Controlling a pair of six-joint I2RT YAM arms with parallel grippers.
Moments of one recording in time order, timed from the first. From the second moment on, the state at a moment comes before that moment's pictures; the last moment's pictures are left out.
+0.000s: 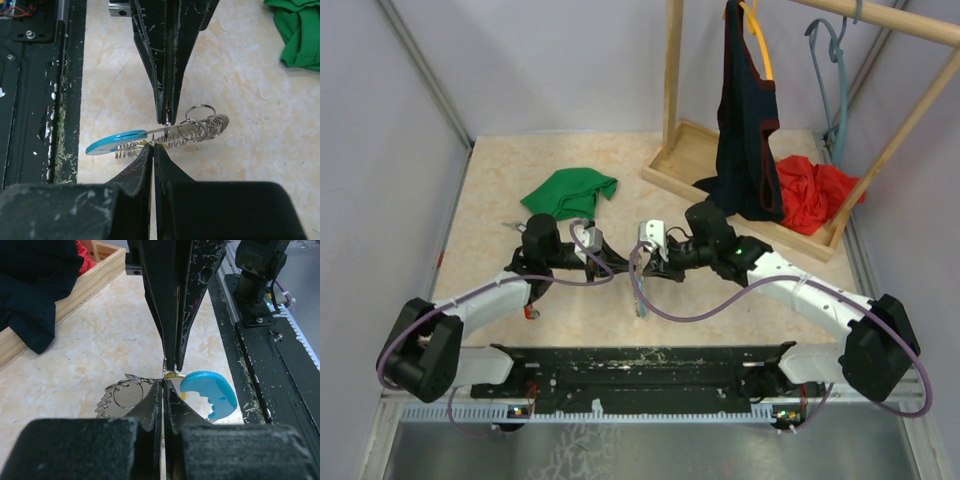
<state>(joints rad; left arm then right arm) -0.49 1.28 0.54 0.62 1.11 0.17 0.73 1.24 0.90 -0.26 -0.66 -0.50</state>
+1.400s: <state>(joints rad) -0.49 1.31 0.56 0.57 1.13 0.20 0.73 1.19 0.90 -0.25 -0.60 -0.48</state>
